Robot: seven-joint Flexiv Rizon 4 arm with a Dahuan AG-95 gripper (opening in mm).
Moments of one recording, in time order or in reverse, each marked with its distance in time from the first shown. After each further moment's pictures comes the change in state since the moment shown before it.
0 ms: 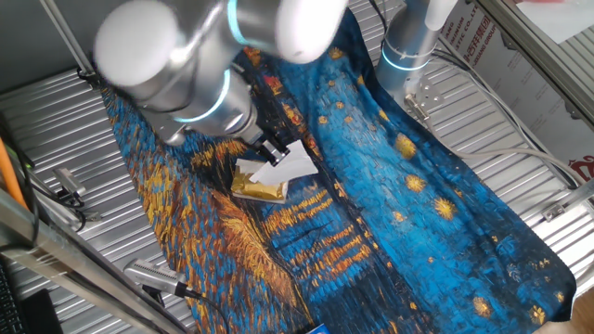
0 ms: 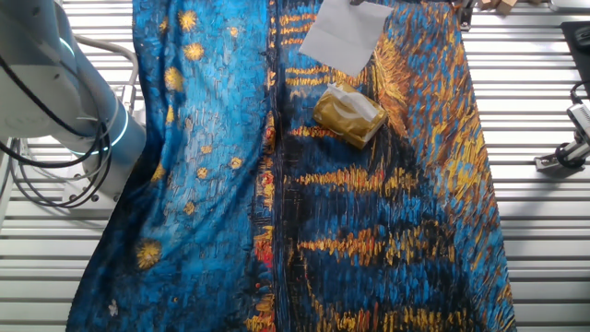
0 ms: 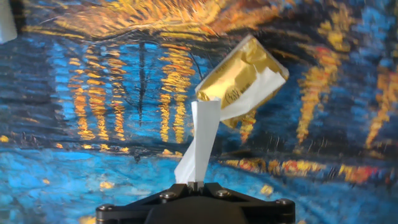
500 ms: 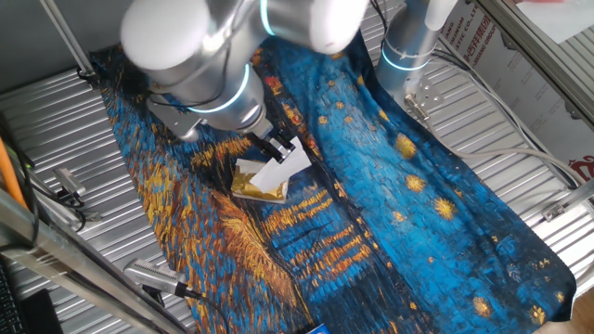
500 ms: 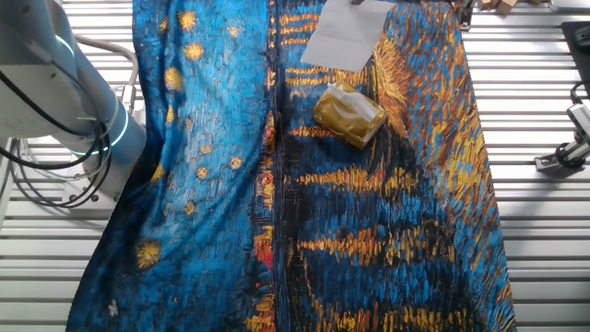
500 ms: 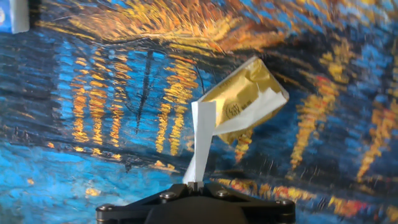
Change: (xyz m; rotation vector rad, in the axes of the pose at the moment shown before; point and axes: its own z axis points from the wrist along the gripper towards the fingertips) arm -0.002 0.000 -0.001 0.039 -0.066 -0.081
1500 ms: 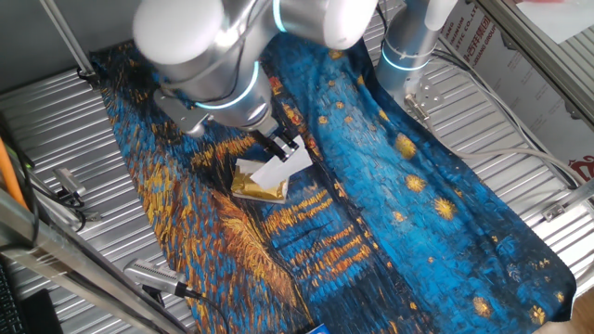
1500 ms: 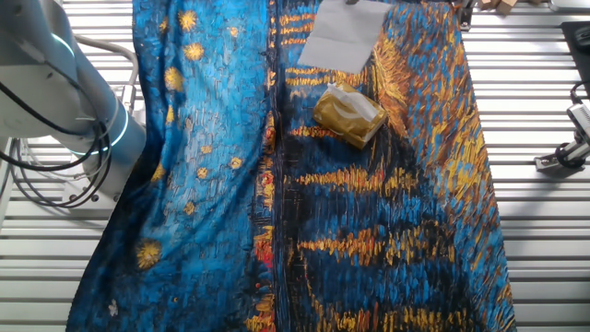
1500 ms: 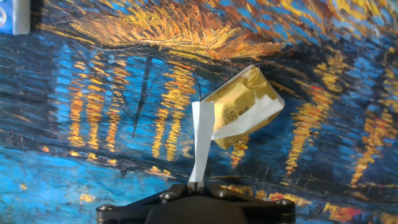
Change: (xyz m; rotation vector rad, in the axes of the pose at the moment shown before) arm 0.013 0.008 0.007 -0.021 0.000 0.065
